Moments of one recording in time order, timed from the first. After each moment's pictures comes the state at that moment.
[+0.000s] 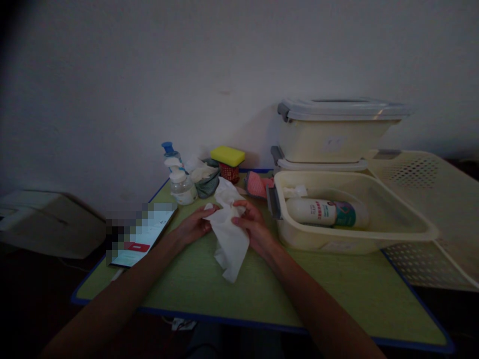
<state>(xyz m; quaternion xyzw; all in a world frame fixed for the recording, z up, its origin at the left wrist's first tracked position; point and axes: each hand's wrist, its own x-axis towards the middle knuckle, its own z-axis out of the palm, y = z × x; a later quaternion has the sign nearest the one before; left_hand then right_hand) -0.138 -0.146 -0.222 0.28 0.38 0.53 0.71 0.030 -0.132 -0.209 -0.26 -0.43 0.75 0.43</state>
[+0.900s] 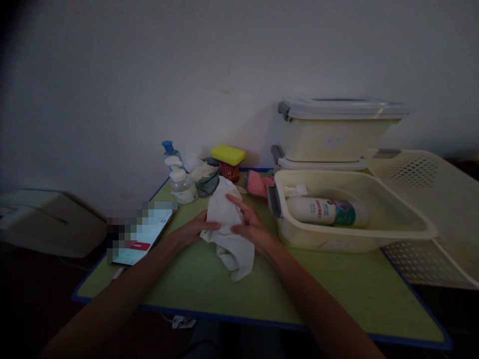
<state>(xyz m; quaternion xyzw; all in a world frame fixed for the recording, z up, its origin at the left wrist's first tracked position) -0.140 -0.149 -0.230 0.38 0.38 0.44 0.71 0.035 -0.133 -0.211 -0.23 -0.50 0.76 0.35</state>
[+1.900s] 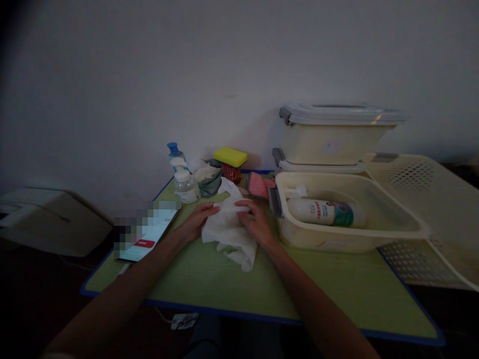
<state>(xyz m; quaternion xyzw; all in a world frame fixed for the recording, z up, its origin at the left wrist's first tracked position) -0.144 -0.143 -0.230 0.35 0.43 0.54 0.64 0.033 -0.117 -0.223 -0.37 -0.63 0.51 0.46</state>
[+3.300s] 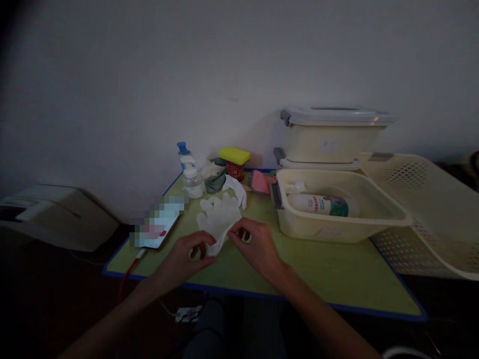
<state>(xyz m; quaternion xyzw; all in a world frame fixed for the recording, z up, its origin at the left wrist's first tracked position) -0.134 -0.267 -0.195 0.69 0.56 0.36 0.29 0.043 -0.200 -0.180 -0.31 -0.81 0.24 0.43</state>
